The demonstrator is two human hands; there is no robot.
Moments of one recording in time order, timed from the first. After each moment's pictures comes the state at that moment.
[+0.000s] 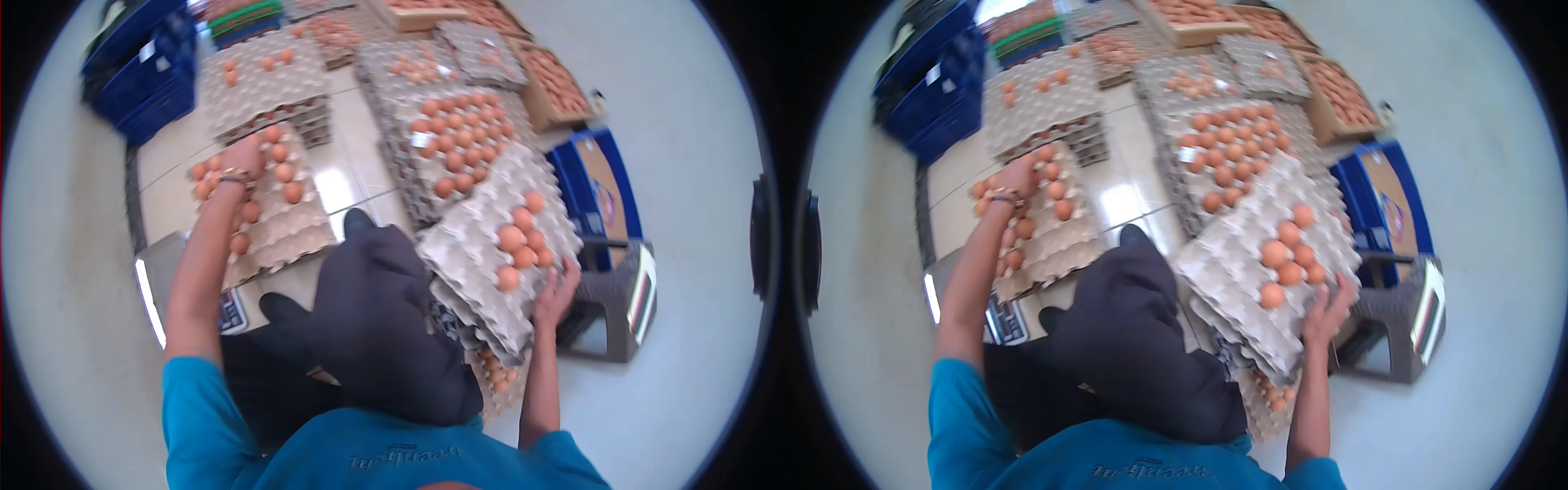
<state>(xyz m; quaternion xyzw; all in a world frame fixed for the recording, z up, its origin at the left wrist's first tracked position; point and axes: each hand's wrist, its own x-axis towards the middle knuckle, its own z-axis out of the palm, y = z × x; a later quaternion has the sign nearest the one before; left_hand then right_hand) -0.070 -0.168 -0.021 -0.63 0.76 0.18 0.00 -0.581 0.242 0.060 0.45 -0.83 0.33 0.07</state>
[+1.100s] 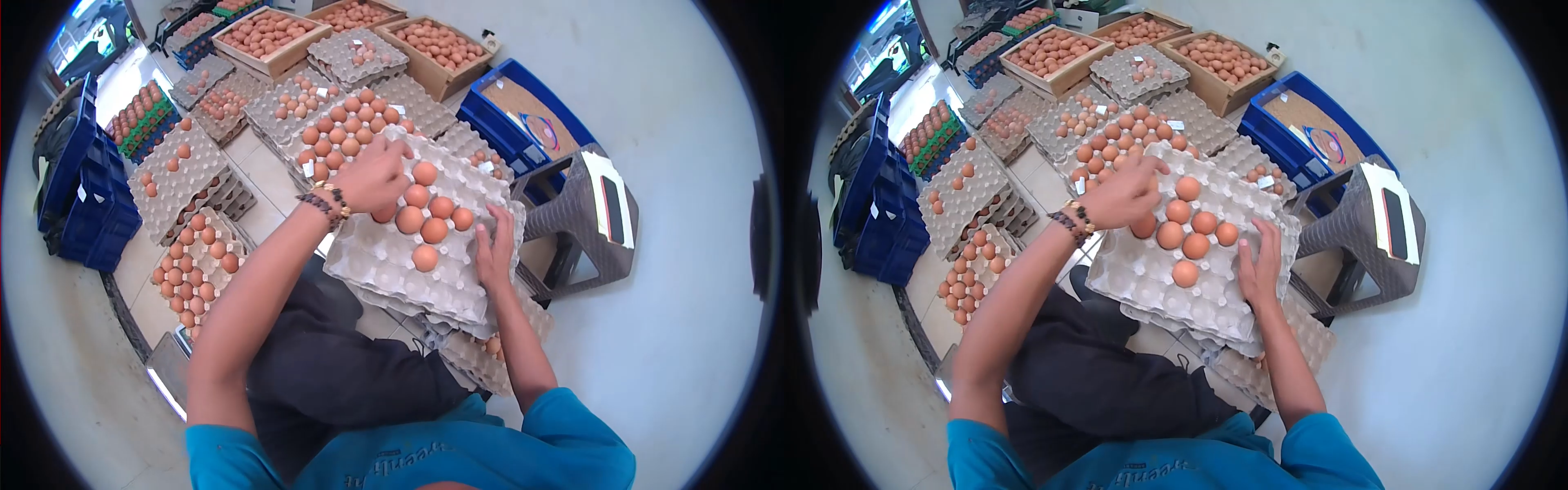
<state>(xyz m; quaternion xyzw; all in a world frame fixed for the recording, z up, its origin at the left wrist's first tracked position) -0.417 -0.022 0.135 -0.10 0.92 0.34 -0.16 -0.580 0.242 0.065 0.44 -0.79 0.42 0.07</state>
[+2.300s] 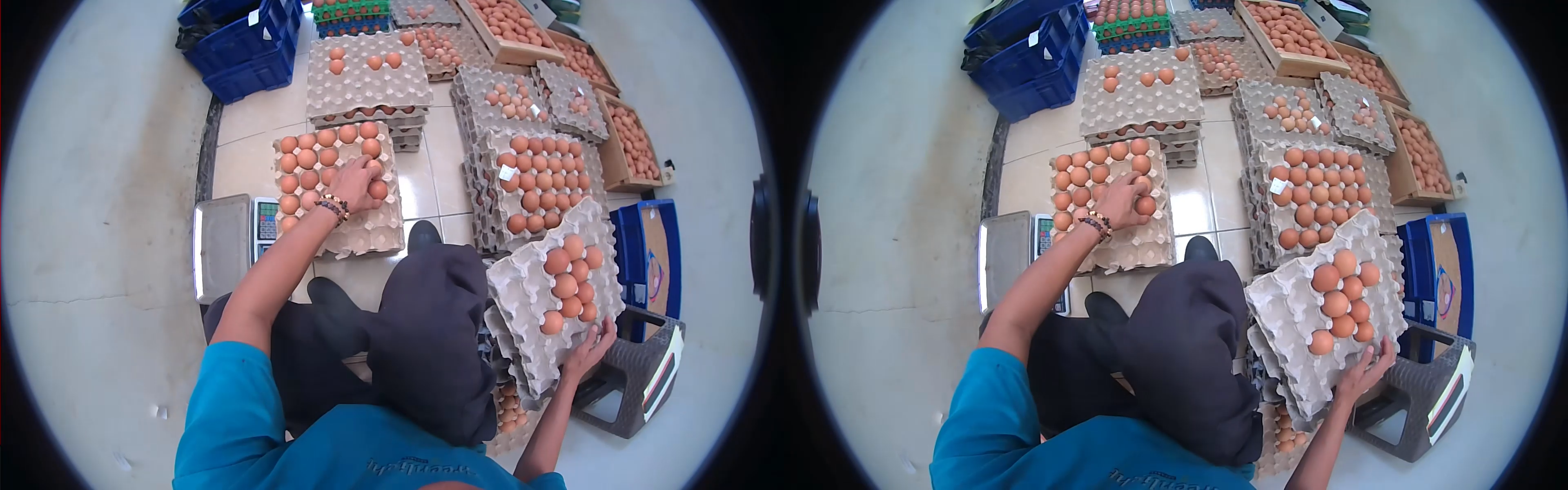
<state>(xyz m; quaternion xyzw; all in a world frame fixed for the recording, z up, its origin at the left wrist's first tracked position) -0.095 -0.076 -0.031 -0.52 0.83 0.16 -0.14 -0.587 0.246 0.053 0.46 -0.80 0.38 0.05</state>
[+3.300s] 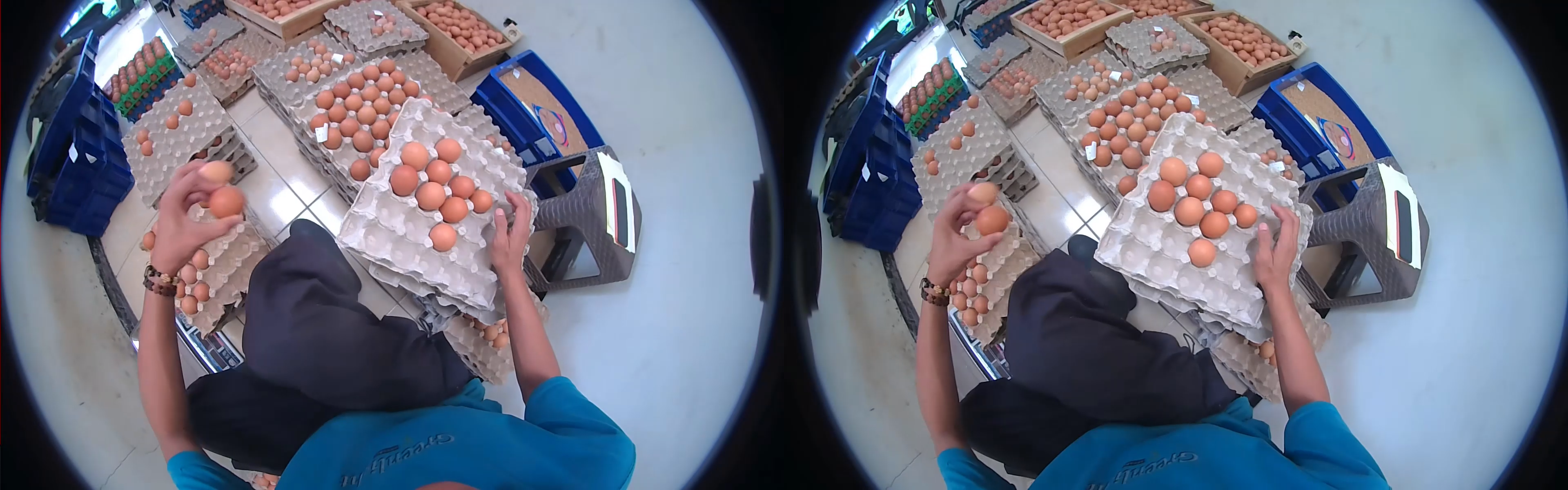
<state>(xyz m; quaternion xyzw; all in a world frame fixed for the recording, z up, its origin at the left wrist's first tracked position) -0.148 -0.061 0.136 -0.30 0.80 0.42 -0.31 -0.582 0.241 0.059 0.44 -0.79 0.42 0.06</state>
